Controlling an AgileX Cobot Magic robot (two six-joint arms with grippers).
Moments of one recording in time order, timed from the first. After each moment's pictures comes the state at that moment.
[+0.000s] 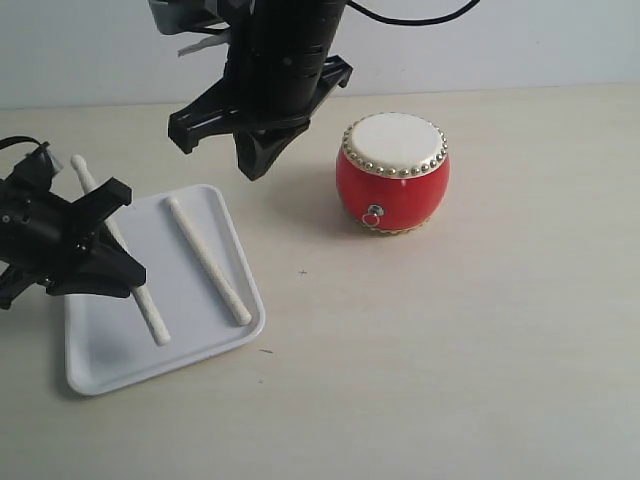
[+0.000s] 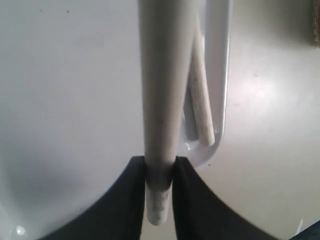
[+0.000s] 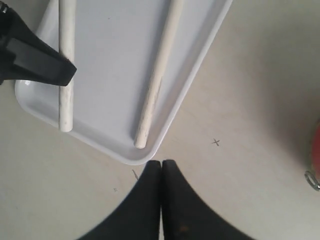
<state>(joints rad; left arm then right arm) -0.06 1.76 -0.86 -0.91 0.82 0.38 0.73 2.04 -1.89 0.18 1.22 -0.10</state>
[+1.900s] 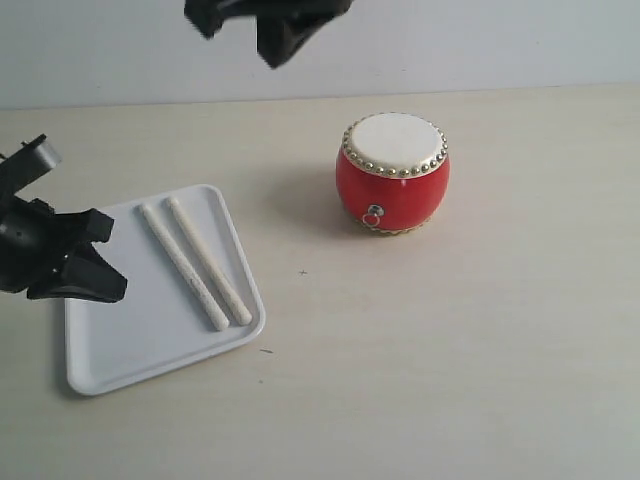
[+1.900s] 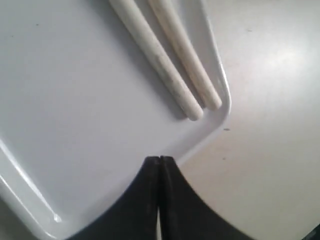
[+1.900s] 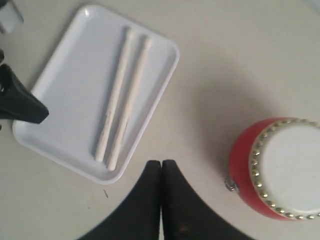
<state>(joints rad) -0.06 1.62 -0.76 -0.89 0.80 0.71 0.73 1.81 -1.89 0.05 1.20 -0.08</state>
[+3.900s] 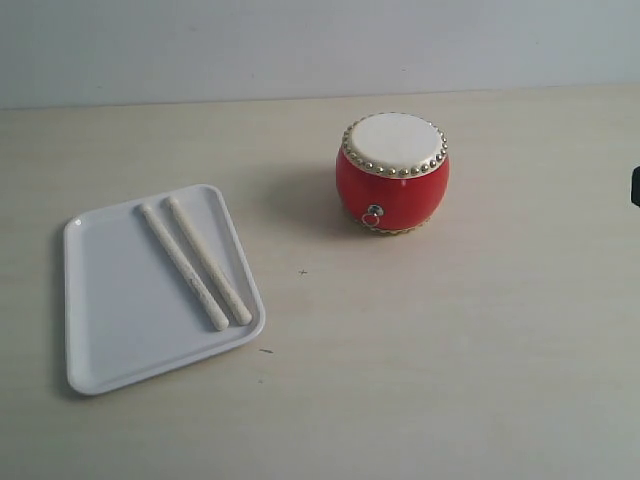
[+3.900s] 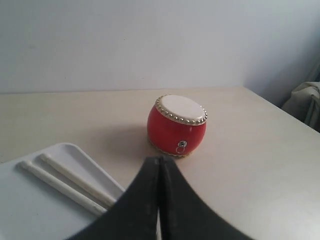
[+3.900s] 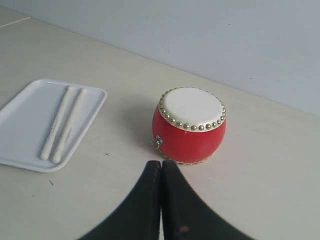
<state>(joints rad) -0.14 0.27 -0.26 -1.14 0.51 0.92 0.73 0.48 -0.45 -0.41 0.47 0.37</state>
